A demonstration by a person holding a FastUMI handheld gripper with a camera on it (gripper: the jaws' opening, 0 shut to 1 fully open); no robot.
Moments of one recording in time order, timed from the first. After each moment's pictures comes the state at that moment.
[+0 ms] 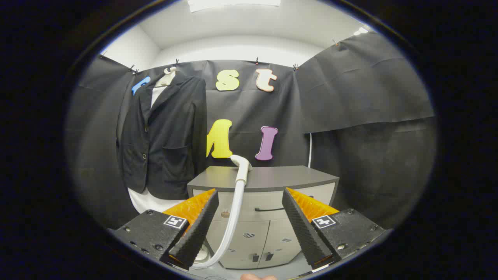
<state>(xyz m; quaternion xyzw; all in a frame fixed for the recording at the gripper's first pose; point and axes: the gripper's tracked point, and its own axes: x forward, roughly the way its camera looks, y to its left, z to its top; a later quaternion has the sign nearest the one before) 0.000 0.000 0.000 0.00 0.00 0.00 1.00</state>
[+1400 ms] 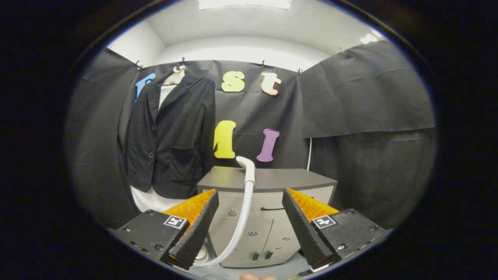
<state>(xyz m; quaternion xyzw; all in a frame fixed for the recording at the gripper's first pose) -0.025 0.033 0.011 -0.03 0.00 -0.02 1.00</state>
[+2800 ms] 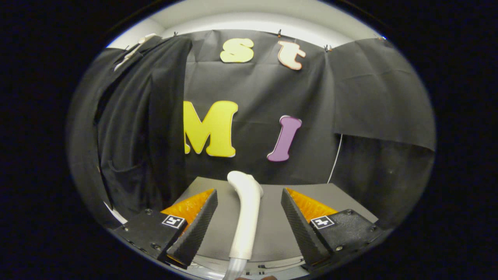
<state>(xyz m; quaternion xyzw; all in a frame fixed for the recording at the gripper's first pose) 0.284 0.031 0.050 -0.04 0.13 0.03 0.99</state>
